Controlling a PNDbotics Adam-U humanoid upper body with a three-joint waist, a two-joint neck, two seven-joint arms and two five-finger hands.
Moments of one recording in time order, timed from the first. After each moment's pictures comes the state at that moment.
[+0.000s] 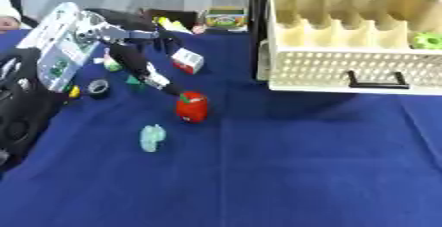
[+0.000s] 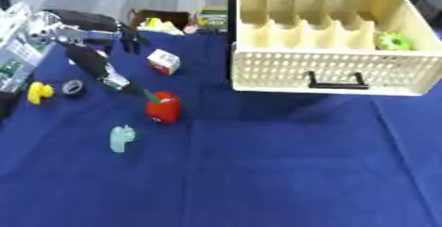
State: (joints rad) left arm -1.00 0.56 -0.30 -1.26 -0.75 -0.19 -0.80; right arm -0.69 -0.89 -0.06 -1.99 0.16 0.34 -0.32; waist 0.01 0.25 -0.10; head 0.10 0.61
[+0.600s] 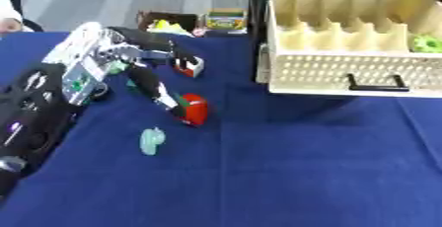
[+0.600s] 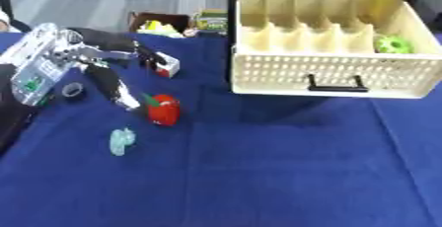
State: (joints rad) left arm -0.99 0.54 -0.35 -1.26 -0.80 -0.26 -0.79; right arm -0.69 -0.88 -0.06 -1.99 0.15 0.36 -0.35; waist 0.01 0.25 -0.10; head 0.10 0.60
